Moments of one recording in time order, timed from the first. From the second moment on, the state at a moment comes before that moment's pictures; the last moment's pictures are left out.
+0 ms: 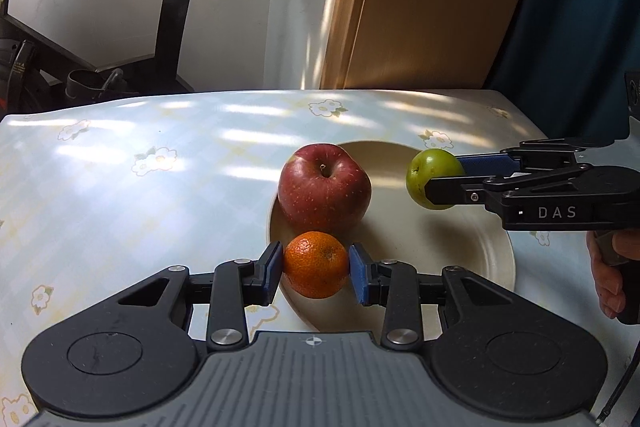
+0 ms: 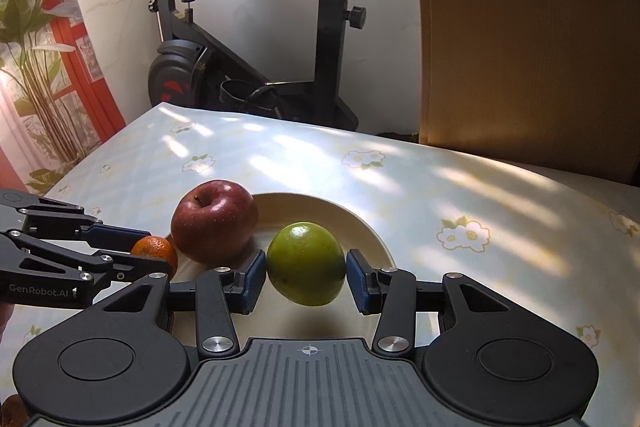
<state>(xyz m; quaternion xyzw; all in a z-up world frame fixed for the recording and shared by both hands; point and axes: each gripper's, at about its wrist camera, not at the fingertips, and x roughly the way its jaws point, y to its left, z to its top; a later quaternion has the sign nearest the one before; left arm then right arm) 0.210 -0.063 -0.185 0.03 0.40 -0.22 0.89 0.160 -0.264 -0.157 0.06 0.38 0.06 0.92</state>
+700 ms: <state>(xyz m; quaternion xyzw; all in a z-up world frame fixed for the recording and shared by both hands) 0.211 -0.070 -0.194 0.06 0.40 -0.24 0.88 0.207 -0.257 -0.176 0.08 0.37 0.08 0.92</state>
